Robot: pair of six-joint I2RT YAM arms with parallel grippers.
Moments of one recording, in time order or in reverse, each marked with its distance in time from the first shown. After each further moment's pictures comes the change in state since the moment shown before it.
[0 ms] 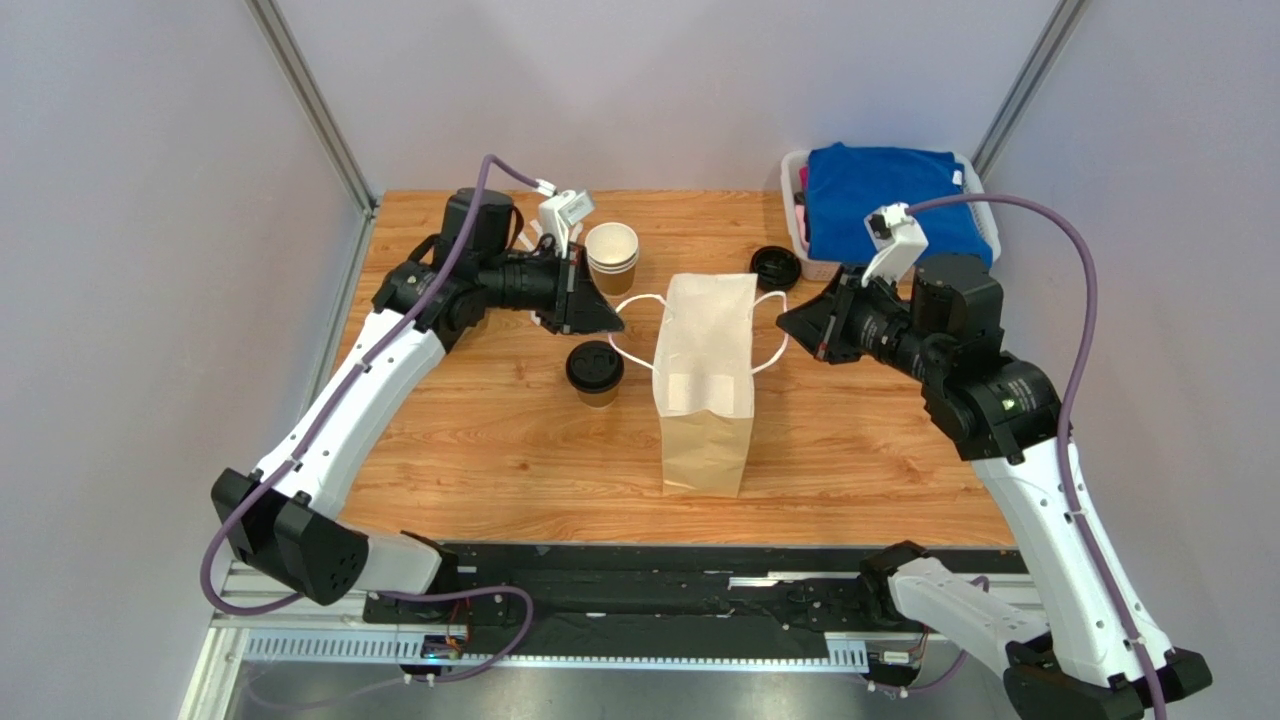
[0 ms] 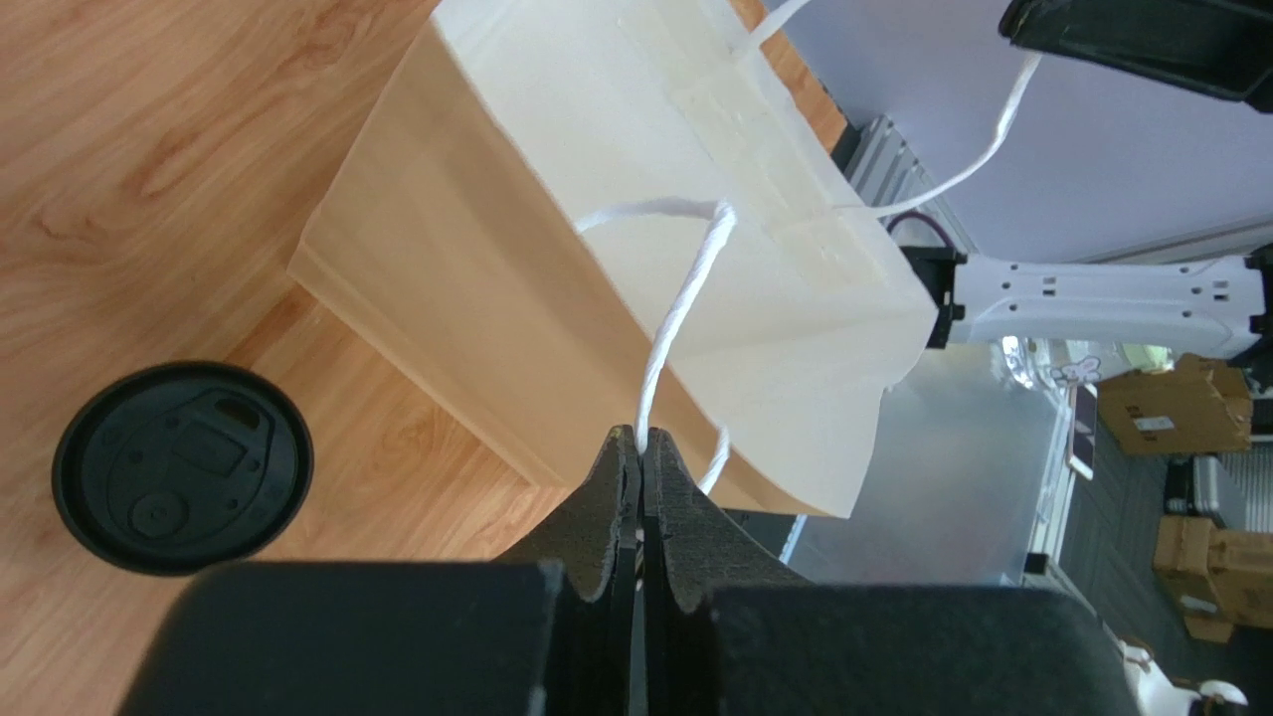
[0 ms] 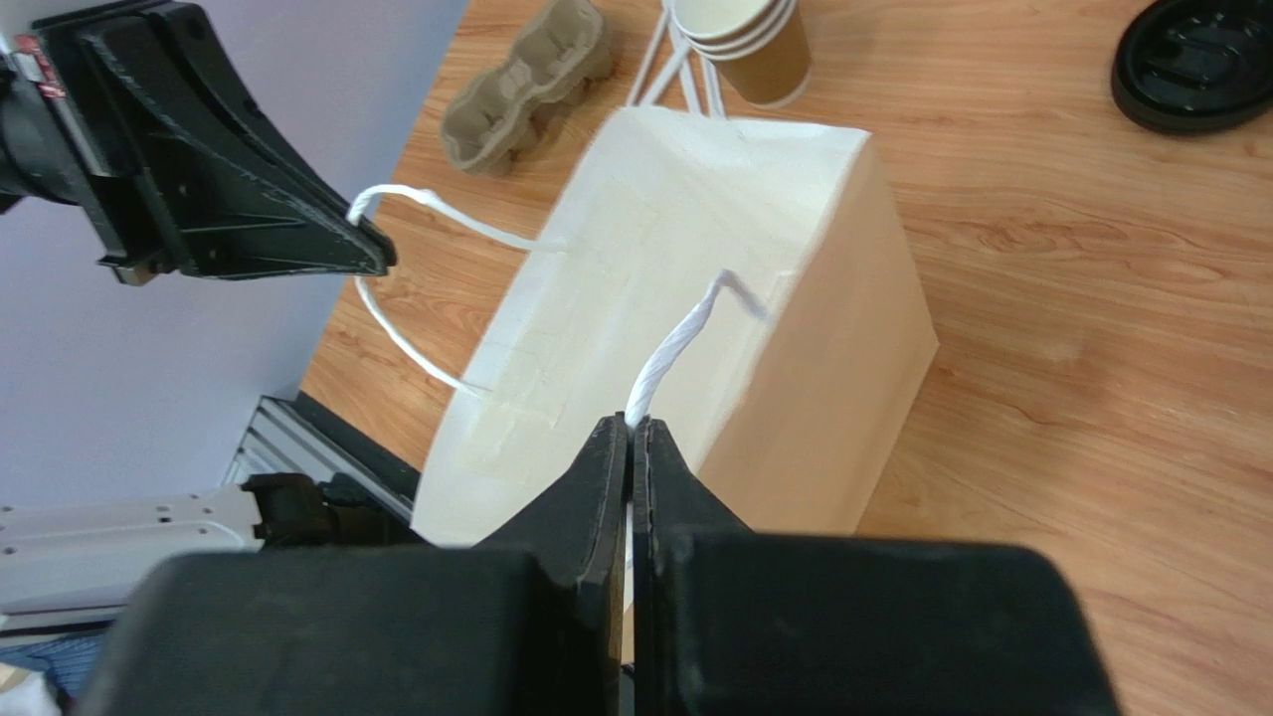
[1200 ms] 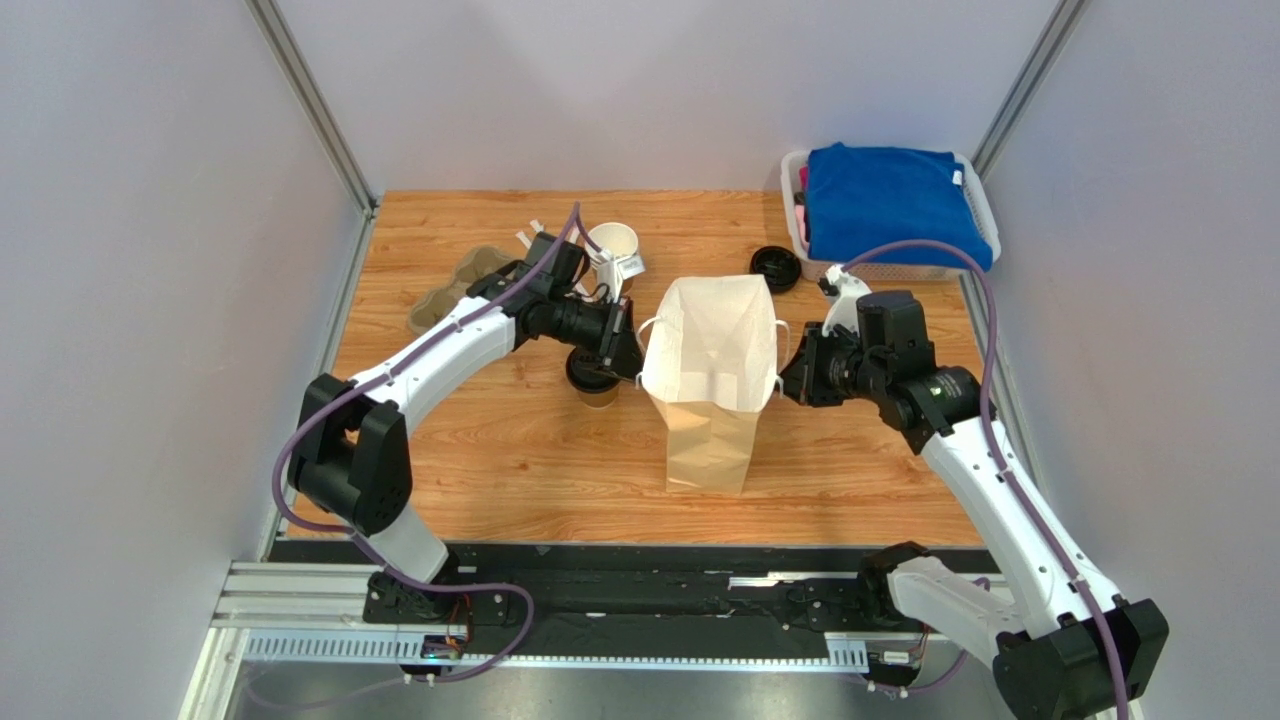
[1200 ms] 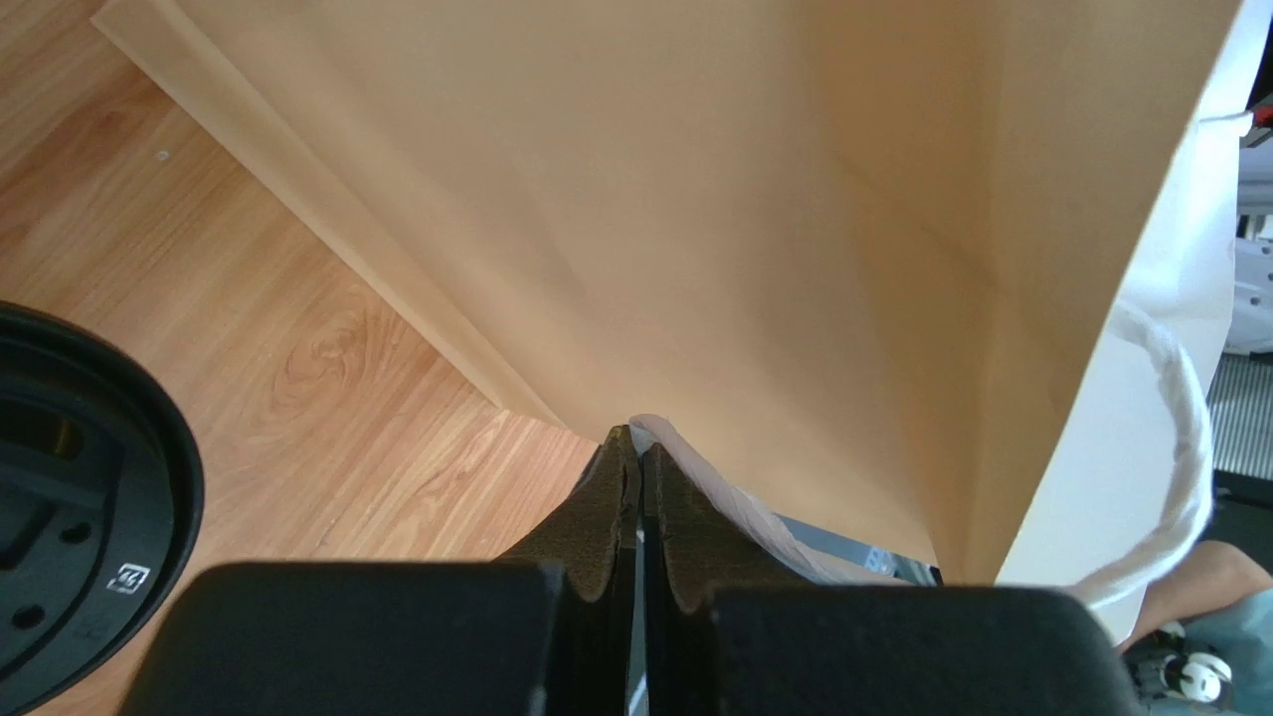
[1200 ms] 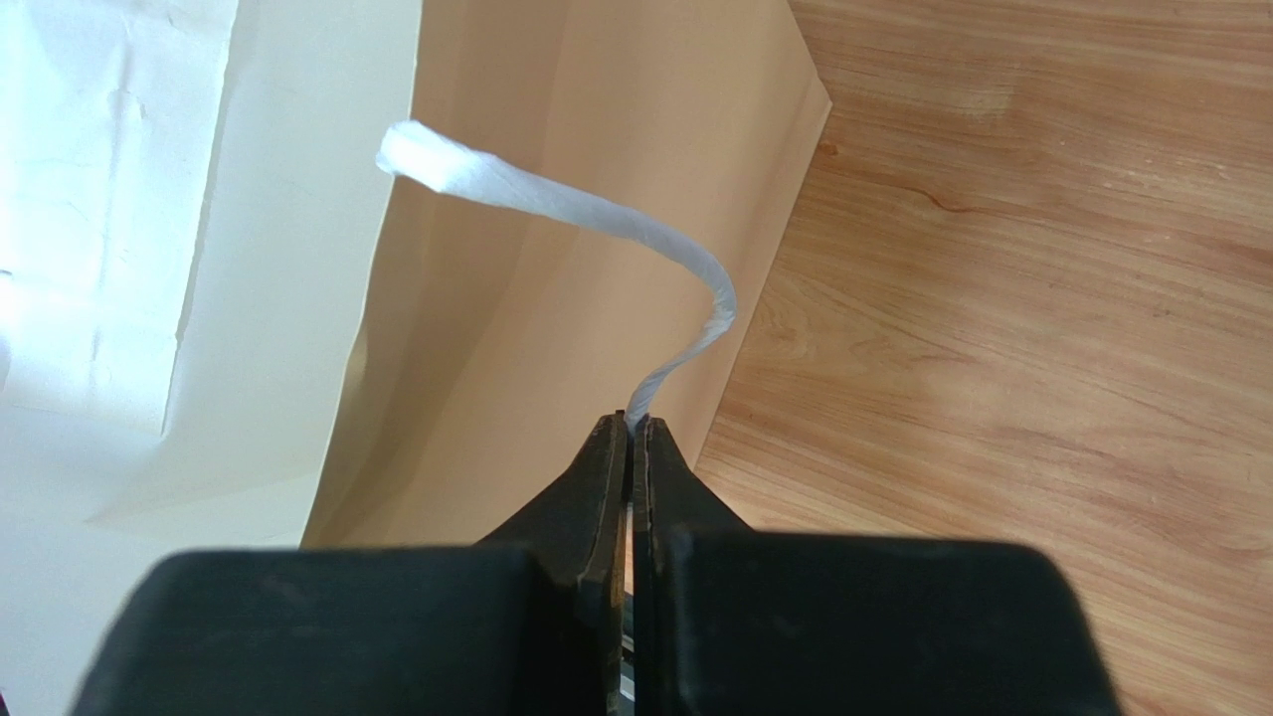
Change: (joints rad) left arm -0.062 0.259 -0.174 0.087 0.072 -0.056; right arm -0.070 0.039 -0.360 0.038 -0.029 -0.129
